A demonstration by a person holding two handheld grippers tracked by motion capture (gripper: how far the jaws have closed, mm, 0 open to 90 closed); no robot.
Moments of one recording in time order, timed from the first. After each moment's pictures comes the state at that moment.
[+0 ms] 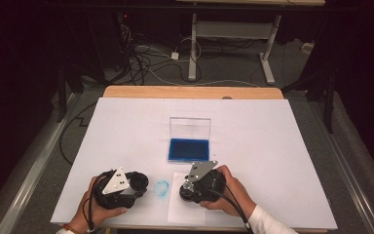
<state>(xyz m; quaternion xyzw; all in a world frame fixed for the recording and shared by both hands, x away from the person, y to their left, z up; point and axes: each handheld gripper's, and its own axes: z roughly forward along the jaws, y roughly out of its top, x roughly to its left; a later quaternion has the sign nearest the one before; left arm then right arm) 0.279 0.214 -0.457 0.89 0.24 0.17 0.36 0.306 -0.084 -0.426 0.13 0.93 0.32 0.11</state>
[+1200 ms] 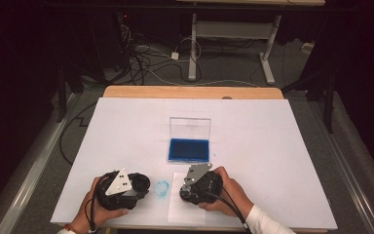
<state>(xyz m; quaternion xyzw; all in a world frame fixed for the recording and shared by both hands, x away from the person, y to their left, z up) 0.279 0.208 -0.459 0.89 0.23 0.17 0.35 0.306 -0.079 -0.435 0.12 0.94 0.31 0.12</state>
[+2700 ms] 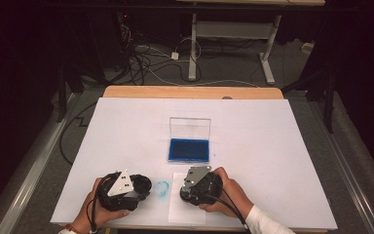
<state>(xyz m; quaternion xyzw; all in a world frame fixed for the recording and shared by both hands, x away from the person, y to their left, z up) 0.278 0.205 -0.460 0.90 0.22 0.16 0.35 0.303 -0.078 -0.437 0.11 0.94 0.30 0.13</state>
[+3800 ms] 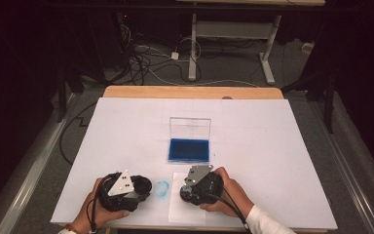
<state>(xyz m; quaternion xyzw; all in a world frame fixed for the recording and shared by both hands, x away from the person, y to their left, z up) 0.277 0.204 -0.461 0.90 0.22 0.15 0.35 0.305 -0.081 -0.438 0.11 0.94 0.31 0.12</state>
